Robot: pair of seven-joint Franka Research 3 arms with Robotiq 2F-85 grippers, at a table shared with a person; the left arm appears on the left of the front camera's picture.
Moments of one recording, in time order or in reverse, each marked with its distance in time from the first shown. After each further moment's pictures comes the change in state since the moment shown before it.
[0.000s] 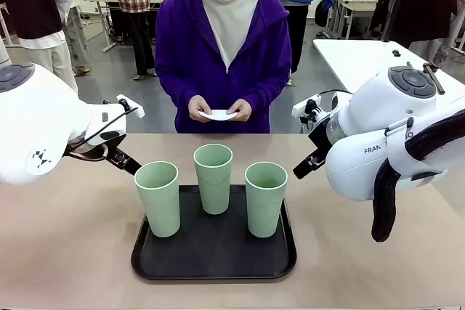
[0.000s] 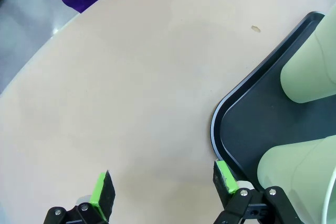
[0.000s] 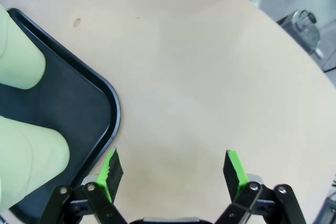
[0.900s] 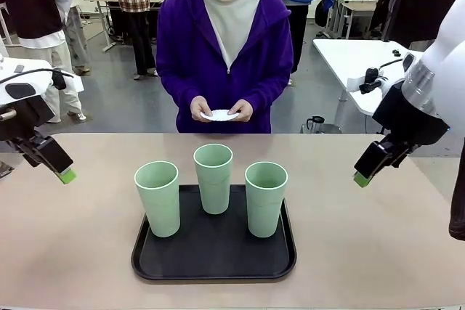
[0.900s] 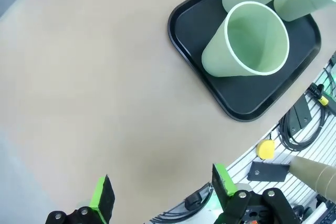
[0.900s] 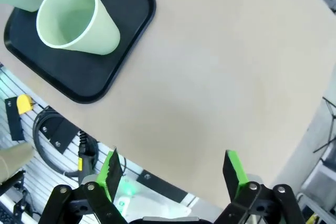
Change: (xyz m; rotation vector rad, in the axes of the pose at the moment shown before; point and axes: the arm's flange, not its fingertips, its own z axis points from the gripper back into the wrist) left arm -0.043 0.008 0.164 -0.107 0.278 0.080; right arm -0.042 0.008 0.178 0.072 0.277 -0.099
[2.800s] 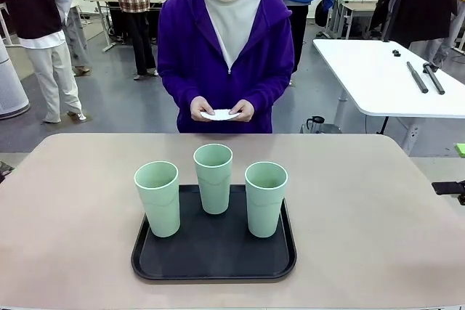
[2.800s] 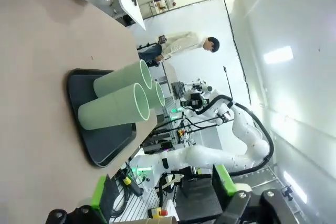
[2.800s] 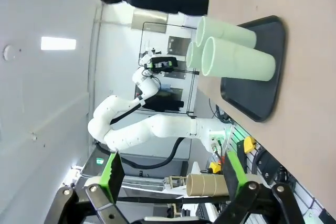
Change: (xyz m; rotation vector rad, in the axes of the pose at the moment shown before) left arm -0.162 0.192 -0.058 -1.175 -0.484 0.578; right arm -0.159 -0.182 -0.078 1.335 -0.366 -0.607
